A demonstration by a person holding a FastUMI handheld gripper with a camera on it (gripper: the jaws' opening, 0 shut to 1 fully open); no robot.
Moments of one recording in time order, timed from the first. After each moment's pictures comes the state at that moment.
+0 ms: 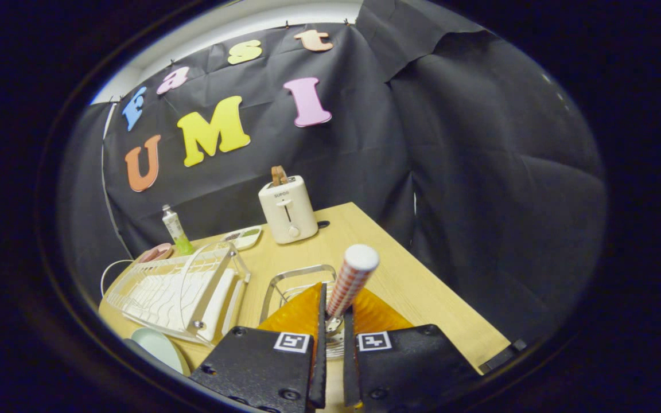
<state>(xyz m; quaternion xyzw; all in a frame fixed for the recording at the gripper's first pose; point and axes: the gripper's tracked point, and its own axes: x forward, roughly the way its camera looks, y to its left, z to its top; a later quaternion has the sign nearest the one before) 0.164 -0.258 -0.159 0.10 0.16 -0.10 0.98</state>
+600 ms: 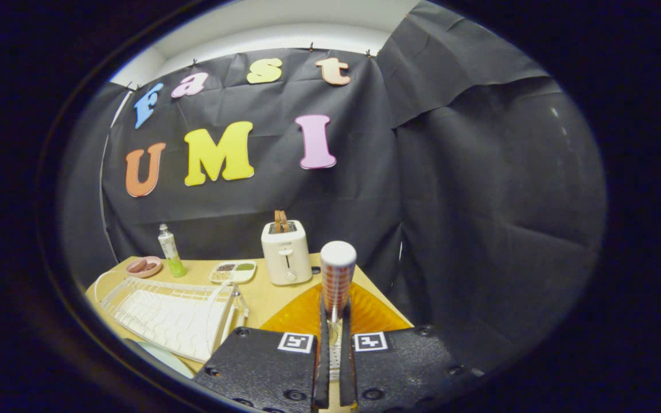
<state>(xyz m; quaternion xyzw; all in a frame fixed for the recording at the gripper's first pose) 0.146 -0.249 -0.059 0.05 0.07 -0.14 0.99</state>
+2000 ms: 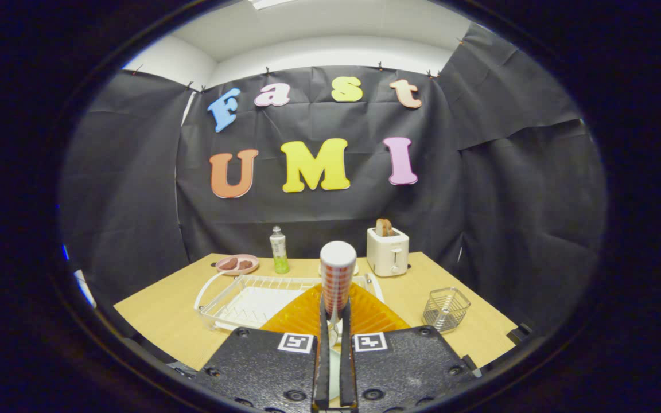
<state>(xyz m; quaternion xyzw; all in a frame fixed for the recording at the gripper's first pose) 0.023 0.029 -0.056 0.00 0.06 -0.01 1.00</state>
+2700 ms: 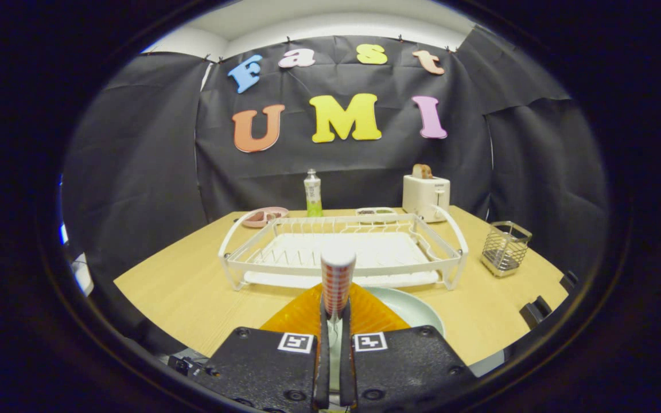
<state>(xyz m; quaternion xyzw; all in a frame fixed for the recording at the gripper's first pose) 0.038 0.117 -0.191 0.00 0.14 0.02 0.99</state>
